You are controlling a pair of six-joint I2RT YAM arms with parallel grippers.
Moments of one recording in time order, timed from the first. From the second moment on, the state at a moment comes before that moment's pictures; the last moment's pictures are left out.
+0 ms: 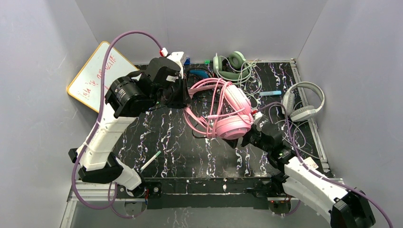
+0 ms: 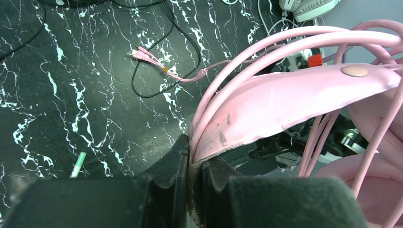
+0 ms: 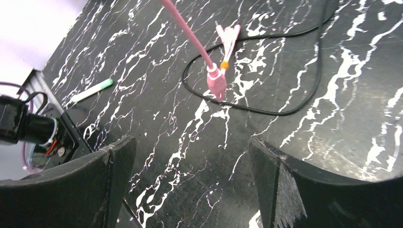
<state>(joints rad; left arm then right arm) -0.90 1.49 2.20 -1.42 -0.20 -0.60 0.60 0.74 0.31 0.13 -0.27 0.44</state>
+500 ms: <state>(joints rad) -0.90 1.49 2.21 -1.41 -0.21 -0.67 0.60 1.13 0.27 0.63 -0.41 0.43</state>
